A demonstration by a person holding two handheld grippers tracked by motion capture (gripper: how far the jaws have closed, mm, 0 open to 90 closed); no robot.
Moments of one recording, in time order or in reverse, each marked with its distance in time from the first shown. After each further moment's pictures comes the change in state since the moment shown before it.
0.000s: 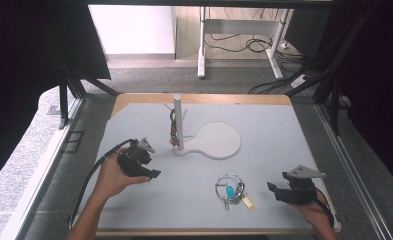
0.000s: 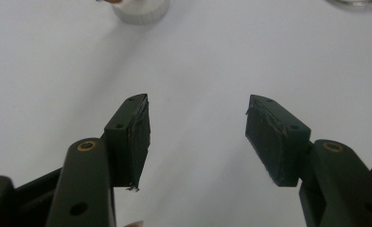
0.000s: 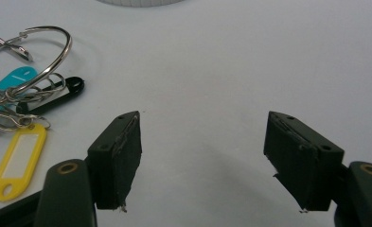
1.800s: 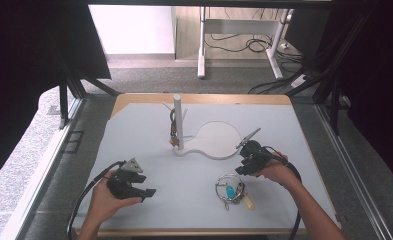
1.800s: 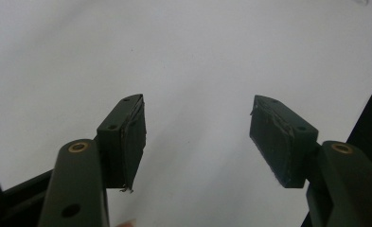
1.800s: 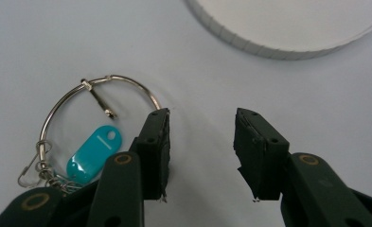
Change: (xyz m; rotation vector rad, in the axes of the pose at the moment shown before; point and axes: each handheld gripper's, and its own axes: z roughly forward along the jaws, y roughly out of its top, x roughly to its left) left arm -0.012 -0.059 0.012 -0.100 -0.081 -0.093; right arm 0.052 0.128 0.074 0.452 0.240 -0.257
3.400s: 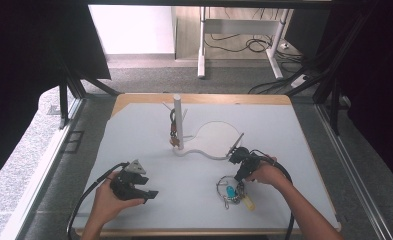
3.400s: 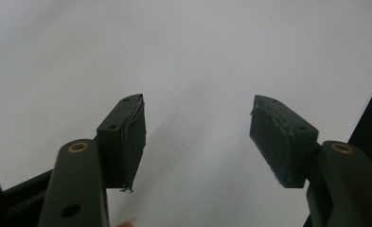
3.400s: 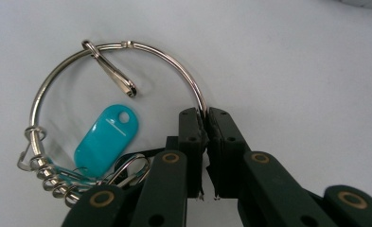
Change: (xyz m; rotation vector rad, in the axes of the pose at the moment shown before) left arm -0.003 0.000 0.009 0.011 -0.004 -0.003; right arm 0.011 0.010 0.034 0.228 0.054 0.005
